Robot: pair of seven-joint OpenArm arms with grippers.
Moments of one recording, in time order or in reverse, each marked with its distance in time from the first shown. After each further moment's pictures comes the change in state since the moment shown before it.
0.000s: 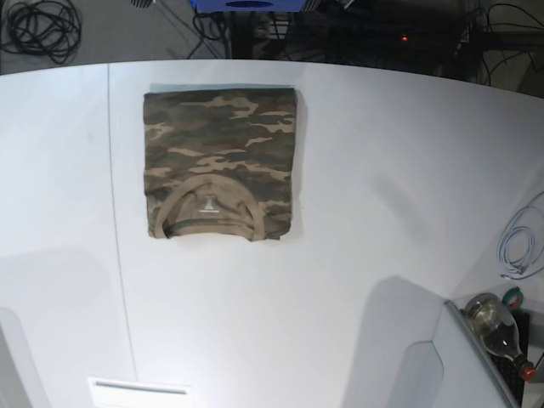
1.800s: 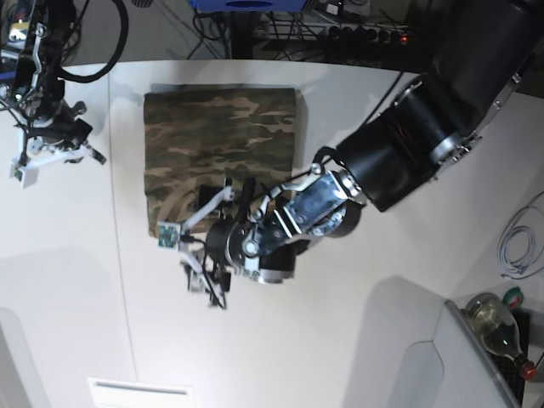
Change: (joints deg) left arm -47.0 2.0 33.9 60.9 0.2 -27.2 45.4; right arm -6.5 0.8 61.4 100.0 0.0 -4.2 -66.8
